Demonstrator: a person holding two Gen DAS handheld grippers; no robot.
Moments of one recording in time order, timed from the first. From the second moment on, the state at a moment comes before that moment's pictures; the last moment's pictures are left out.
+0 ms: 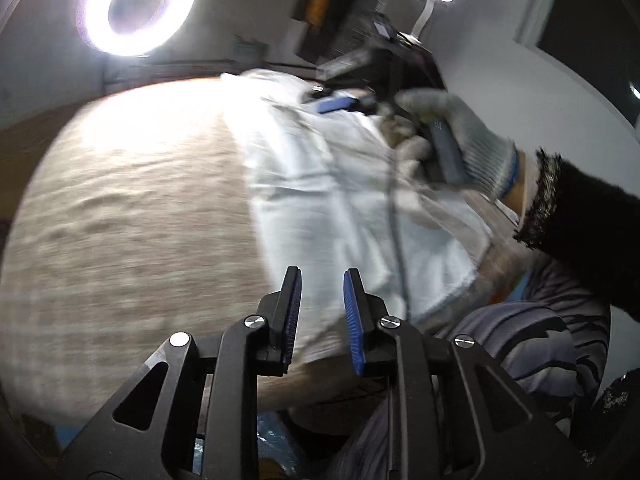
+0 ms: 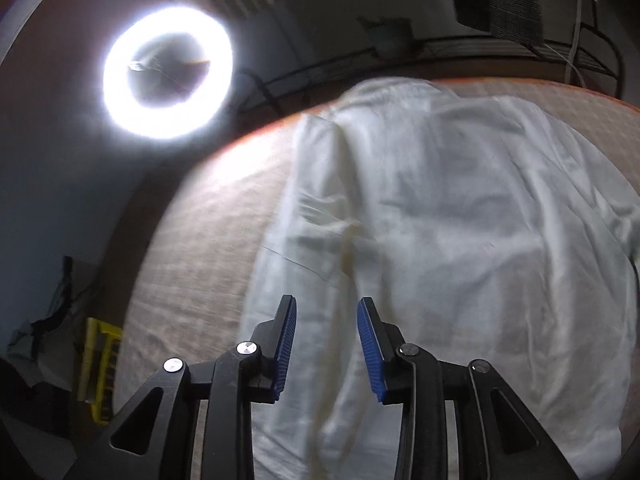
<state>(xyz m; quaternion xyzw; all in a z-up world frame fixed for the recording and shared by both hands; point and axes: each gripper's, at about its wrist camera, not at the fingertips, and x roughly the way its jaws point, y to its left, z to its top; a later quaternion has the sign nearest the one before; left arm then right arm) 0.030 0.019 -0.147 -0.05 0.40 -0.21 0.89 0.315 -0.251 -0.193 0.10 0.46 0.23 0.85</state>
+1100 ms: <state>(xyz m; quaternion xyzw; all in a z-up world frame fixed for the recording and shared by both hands) 0.093 0.009 -0.128 0.04 0.36 -0.16 0.92 0.302 -0.292 -0.156 0.06 0.41 0.20 0.89</state>
